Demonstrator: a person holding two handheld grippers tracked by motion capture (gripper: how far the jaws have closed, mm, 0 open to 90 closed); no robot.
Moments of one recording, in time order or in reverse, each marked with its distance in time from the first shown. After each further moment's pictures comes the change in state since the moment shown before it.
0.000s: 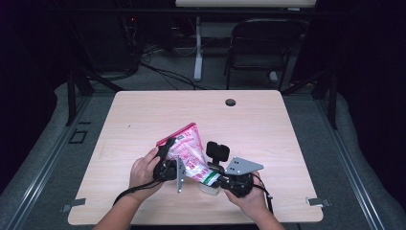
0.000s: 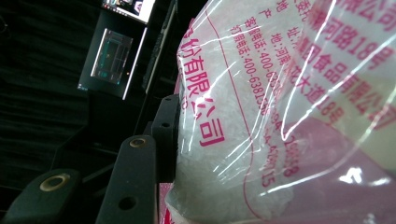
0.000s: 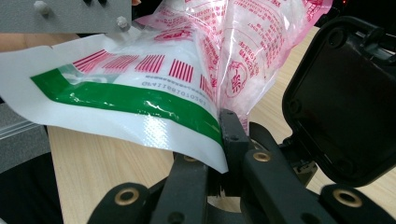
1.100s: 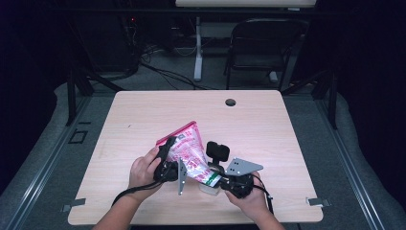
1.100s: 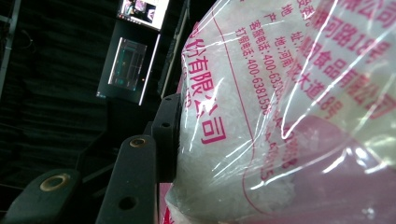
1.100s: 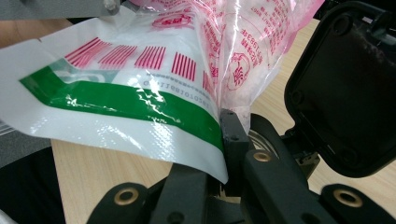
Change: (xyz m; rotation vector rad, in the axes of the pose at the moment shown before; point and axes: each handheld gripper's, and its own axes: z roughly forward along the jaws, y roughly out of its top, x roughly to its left) left arm 0.003 0.006 -0.006 -0.014 0.057 0.057; right arm 0.000 -0.004 0.000 0.018 0.004 0.001
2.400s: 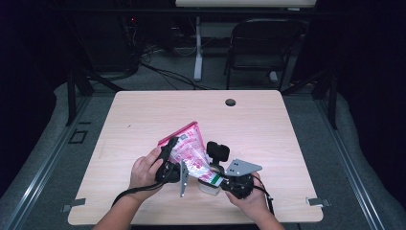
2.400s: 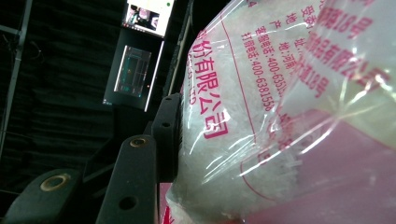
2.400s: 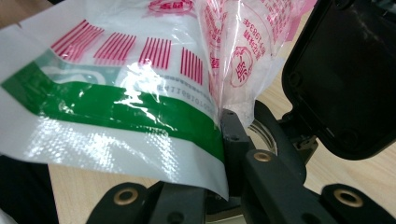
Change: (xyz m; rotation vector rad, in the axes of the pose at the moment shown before) left arm 0.000 0.006 -0.003 -0.014 0.013 0.028; right arm -0.002 -0.007 0.003 0.039 -0.013 0.001
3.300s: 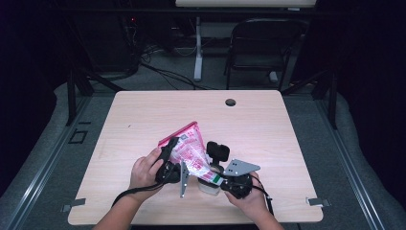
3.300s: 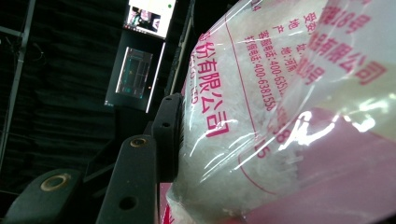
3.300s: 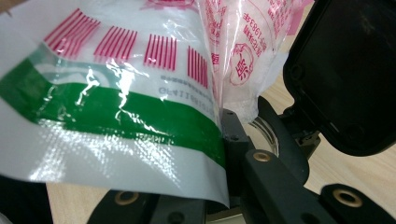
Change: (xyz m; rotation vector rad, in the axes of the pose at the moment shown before) left arm 0.000 0.001 -0.001 -0.009 0.006 0.001; right arm 0.000 -0.002 0.004 0.016 -0.010 0.003
